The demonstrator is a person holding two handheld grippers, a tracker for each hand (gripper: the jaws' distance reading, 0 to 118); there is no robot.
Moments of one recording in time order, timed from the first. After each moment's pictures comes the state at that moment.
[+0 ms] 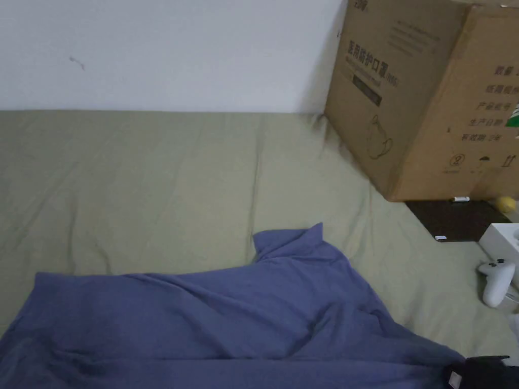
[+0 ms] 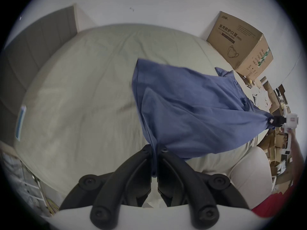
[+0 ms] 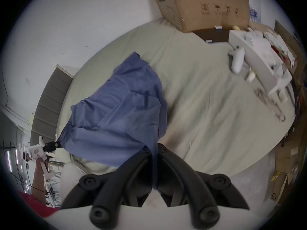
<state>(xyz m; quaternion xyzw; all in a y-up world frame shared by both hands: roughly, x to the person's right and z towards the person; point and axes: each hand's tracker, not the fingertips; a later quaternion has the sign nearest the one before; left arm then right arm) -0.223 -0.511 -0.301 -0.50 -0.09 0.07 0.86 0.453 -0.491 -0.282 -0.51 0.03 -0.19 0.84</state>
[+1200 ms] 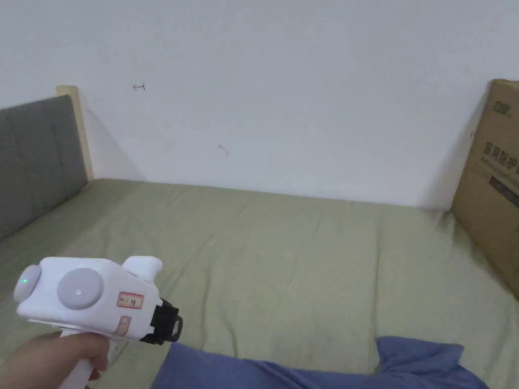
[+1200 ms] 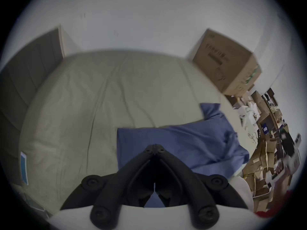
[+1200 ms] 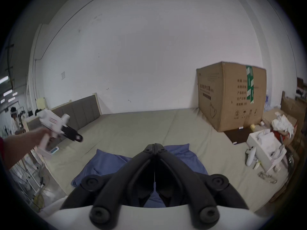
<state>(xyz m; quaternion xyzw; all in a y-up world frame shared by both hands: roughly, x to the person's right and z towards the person) -0.220 -0.432 -0.494 -0.47 -0.14 0.07 0.87 0.302 -0.383 -0.260 -0.14 0.09 -0.07 0.98</state>
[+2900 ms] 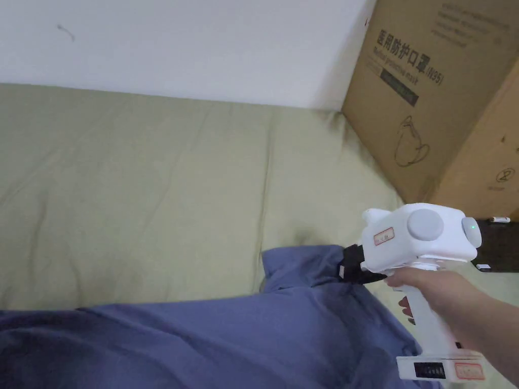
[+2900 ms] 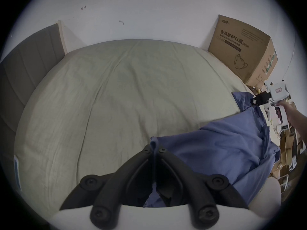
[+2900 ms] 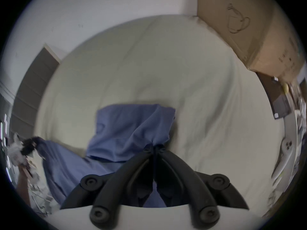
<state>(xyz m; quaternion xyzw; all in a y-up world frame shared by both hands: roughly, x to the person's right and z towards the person) -0.204 -0.530 -0.497 -0.43 -0.10 0.03 0.90 0.376 -0.529 -0.606 -0.52 0.06 -0.10 0.85</state>
